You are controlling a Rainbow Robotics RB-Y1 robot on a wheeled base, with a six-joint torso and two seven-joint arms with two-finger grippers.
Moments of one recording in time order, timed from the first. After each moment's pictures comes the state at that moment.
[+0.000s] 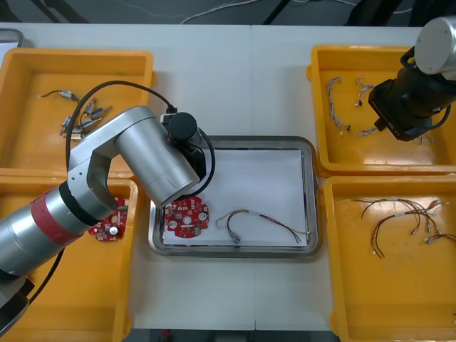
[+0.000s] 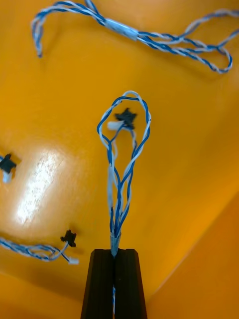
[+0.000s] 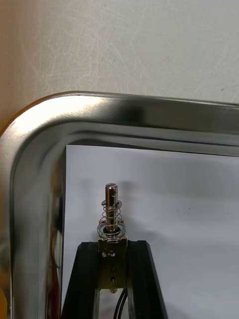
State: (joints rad) right arm -0.79 -0.55 -0.01 -1.37 -0.47 1.70 0.37; left arm -0.66 0.50 -0.70 -1.78 0.28 1.52 -0.53
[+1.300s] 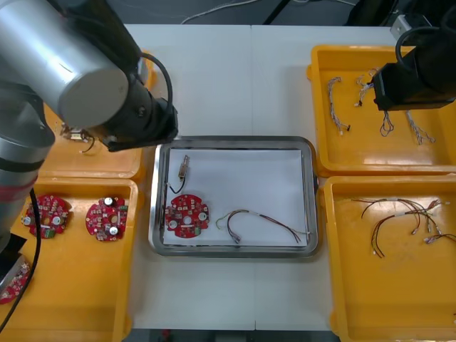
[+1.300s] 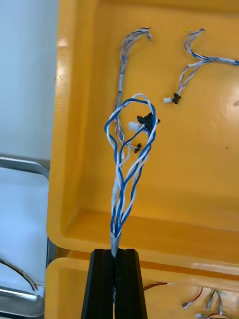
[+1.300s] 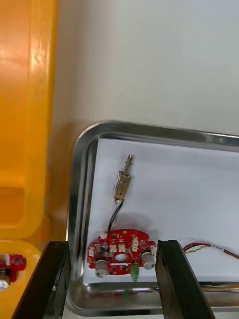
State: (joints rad) right arm -0.75 -0.68 -0.01 -1.85 -0.75 1.92 1.24; left arm -0.72 0.52 -0.27 -2.03 0.61 1.91 -0.69
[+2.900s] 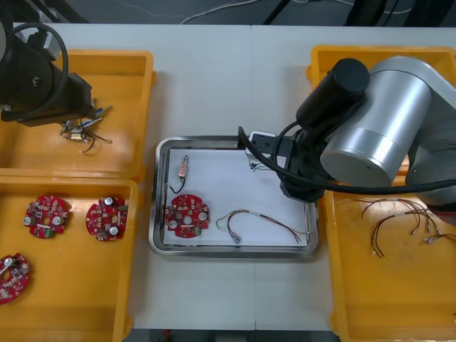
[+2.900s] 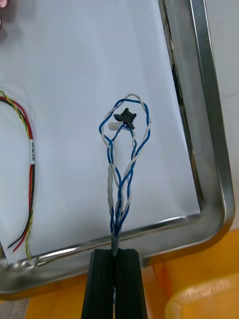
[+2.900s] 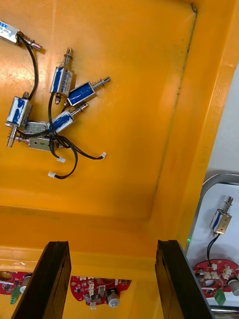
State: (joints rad) right arm -0.71 -0.63 0.58 -2.08 -0.66 1.73 1.85; left arm -0.65 0.63 0.06 -1.90 0.64 1.91 -1.03
